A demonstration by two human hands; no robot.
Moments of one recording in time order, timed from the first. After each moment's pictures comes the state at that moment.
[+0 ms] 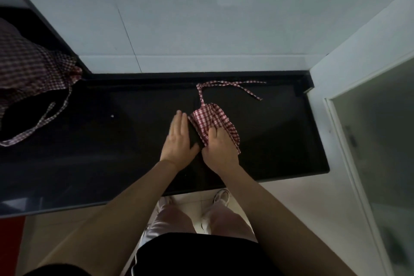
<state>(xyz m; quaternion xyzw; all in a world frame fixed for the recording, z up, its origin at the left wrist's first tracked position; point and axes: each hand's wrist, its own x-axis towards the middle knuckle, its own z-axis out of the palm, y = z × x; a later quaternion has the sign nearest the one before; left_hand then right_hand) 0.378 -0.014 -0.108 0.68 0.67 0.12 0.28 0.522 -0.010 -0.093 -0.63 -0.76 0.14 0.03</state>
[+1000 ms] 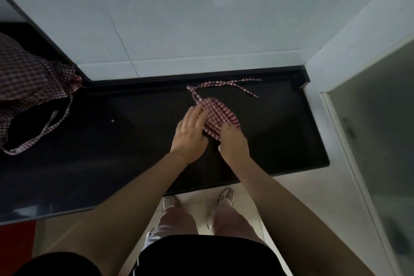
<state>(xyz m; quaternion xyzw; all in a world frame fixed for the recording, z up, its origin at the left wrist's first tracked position) 0.405 0.003 -0.083 0.73 0.63 0.13 0.23 0.549 0.008 -0.081 -0.68 -0.72 0.15 -0.05</state>
